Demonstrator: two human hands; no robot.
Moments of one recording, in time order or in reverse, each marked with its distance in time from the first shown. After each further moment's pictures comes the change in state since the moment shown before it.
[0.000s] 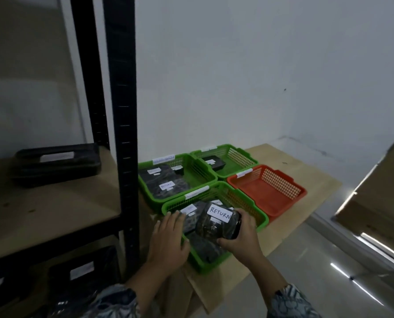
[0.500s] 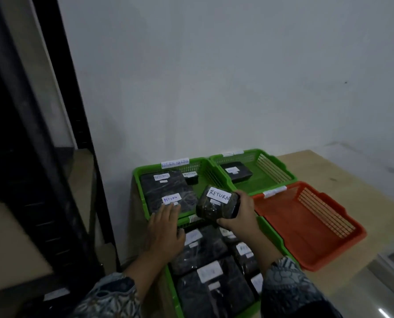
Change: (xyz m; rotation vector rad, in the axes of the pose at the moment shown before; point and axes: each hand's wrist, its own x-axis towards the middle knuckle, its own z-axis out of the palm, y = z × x) left_hand 0.140 -0.037 0.055 0.052 0.011 -0.245; right_hand 0.210 0.040 0.042 0.054 -0.213 -0.084
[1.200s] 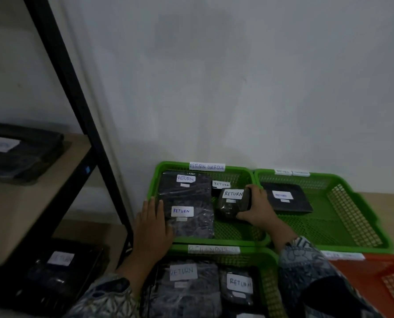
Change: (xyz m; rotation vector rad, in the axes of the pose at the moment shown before) left_hand 0.075 -0.025 0.048 0.127 0.081 -0.552; right_hand 0.220 0.057 0.037 -0.203 -0.567 -0.133
